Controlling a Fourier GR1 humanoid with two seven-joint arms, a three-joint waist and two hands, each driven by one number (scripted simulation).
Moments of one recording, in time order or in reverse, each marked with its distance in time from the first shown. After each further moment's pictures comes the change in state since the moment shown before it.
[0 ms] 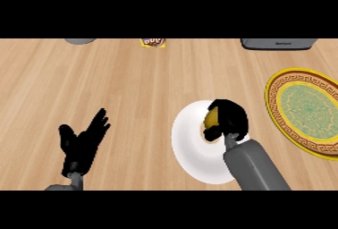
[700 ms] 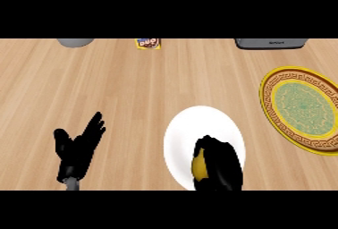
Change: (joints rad) left arm 0.042 -0.005 0.019 -0.038 -0.016 -0.003 0.020; right arm 0.355 -0.042 0.326 -0.382 0.163 -0.013 -0.128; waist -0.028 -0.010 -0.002
